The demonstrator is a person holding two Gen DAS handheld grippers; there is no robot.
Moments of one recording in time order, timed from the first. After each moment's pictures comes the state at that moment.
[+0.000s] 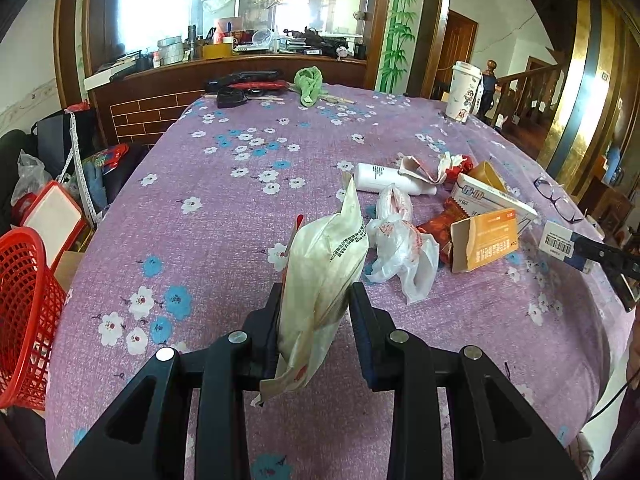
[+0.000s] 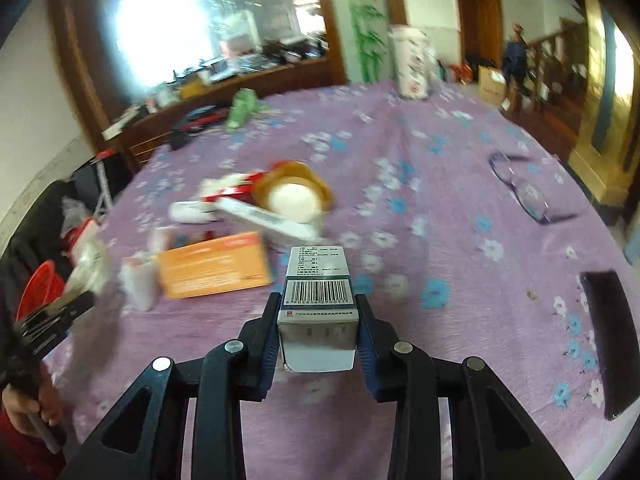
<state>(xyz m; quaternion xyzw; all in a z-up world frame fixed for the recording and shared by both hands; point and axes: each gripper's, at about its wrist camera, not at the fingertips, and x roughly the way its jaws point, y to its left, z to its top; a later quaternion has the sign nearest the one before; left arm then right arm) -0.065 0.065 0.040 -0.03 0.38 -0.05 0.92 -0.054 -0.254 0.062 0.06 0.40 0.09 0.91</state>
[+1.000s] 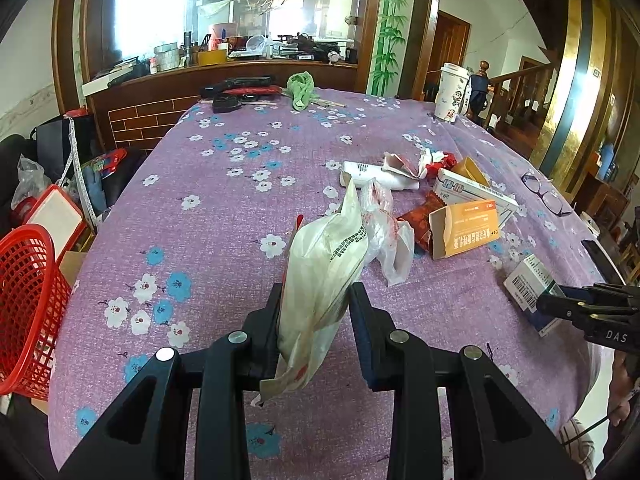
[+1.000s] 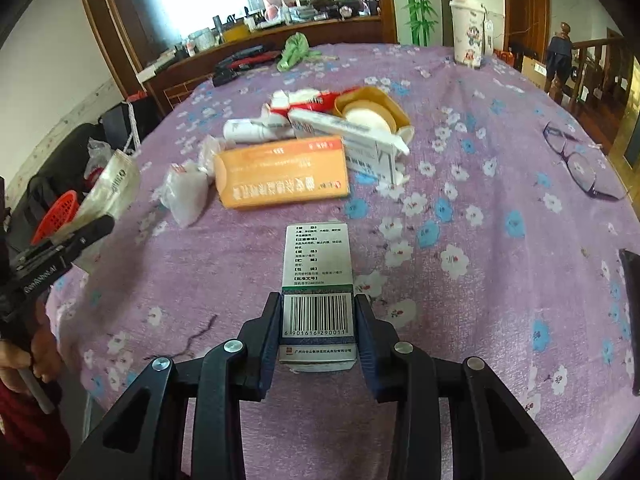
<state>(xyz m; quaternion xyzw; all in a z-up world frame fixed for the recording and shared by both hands) -0.086 0.057 0.046 -0.02 0.37 -0.06 0.93 -0.080 -0.211 0.034 0.03 0.45 0.16 0.88</state>
